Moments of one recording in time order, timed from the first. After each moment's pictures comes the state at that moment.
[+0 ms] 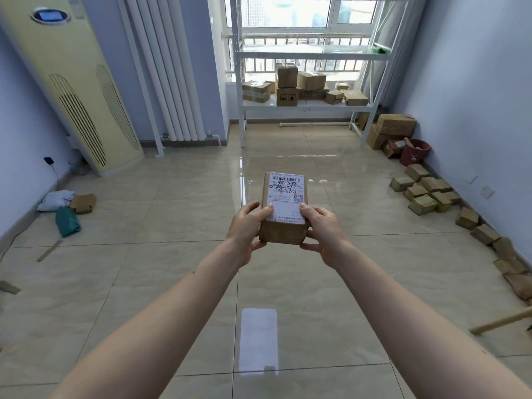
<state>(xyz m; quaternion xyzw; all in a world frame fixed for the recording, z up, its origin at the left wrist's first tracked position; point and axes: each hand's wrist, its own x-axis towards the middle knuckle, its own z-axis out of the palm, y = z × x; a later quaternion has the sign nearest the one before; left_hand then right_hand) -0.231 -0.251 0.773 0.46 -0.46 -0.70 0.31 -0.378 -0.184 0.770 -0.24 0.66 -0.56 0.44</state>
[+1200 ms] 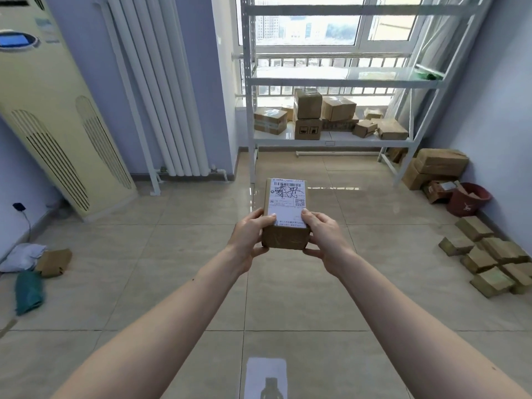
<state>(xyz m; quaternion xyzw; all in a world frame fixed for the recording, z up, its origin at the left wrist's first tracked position) -0.426 -0.787 0.786 0.45 -0.47 -0.69 0.31 -0.576 -0.729 0.777 -0.26 0.66 -0.54 0.44</state>
